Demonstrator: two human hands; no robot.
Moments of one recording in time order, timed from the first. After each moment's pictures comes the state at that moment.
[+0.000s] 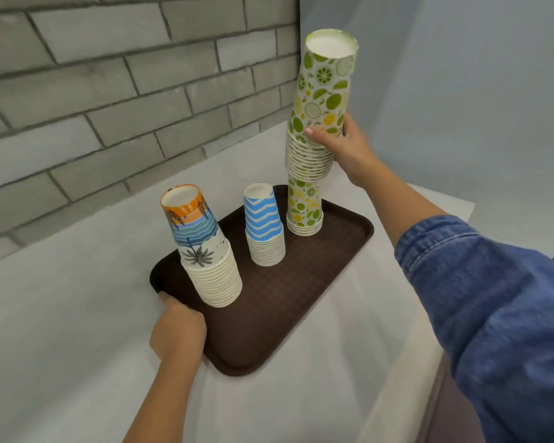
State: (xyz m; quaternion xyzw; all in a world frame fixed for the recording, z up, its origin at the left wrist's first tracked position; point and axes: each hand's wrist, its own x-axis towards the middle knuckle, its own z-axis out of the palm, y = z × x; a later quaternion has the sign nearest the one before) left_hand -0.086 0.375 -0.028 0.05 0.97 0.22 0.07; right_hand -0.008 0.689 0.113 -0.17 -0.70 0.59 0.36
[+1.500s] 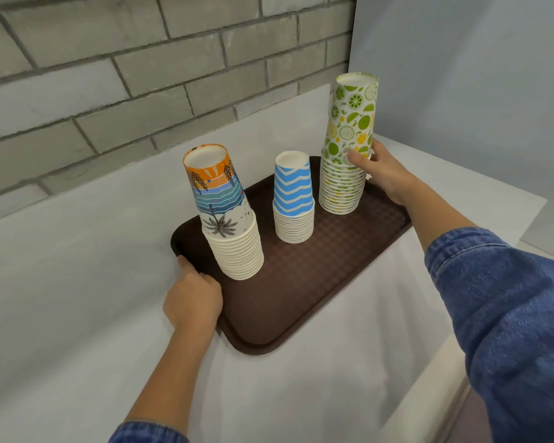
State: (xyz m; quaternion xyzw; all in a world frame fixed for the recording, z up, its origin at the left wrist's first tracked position) left_hand -0.096 0.374 -0.042 0.03 0.98 0.22 0.01; right_hand -0.023 0.716 0.024 -0.23 -0.74 0.60 0.18
